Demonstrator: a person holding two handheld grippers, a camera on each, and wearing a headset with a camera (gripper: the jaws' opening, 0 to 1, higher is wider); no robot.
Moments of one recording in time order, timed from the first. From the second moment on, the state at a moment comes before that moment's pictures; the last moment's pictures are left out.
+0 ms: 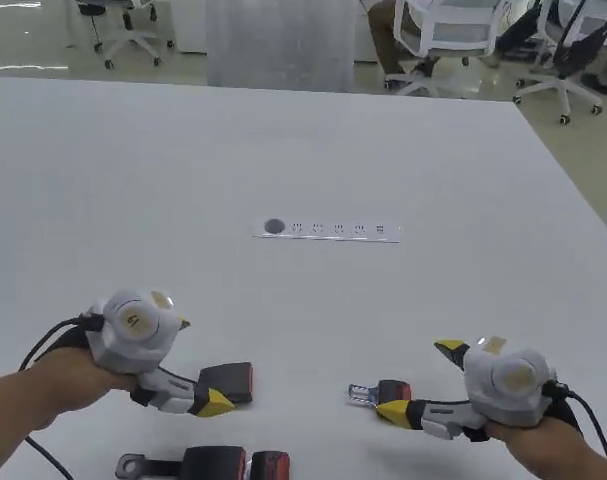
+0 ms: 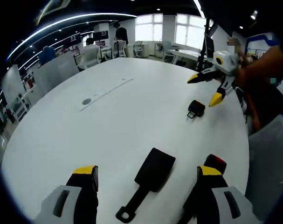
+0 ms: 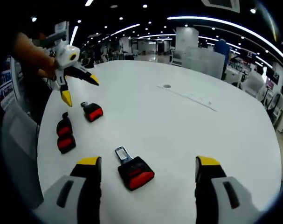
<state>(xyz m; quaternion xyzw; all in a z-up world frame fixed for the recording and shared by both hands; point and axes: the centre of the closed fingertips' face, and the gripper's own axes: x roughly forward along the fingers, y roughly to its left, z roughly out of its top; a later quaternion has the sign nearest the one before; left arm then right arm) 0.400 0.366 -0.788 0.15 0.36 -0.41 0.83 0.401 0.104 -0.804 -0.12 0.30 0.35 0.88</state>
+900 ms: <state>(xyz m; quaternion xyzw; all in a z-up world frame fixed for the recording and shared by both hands) 0.315 0.421 -0.731 0.06 0.28 -0.30 0.91 0.326 0.144 -0.728 -0.09 0.20 0.26 0.94</state>
